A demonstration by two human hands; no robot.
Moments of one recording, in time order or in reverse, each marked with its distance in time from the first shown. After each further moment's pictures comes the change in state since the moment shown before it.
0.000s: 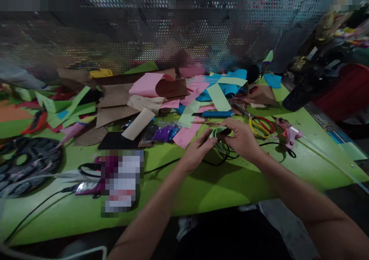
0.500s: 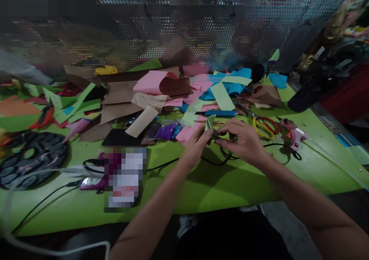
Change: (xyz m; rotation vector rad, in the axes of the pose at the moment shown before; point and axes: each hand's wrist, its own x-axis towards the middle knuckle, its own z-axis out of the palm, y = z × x) left_hand 0.002 0.006 0.002 -0.117 0.153 0.135; right_hand -0.003 -0.013 -0.006 -0.085 -0.048 -0.152
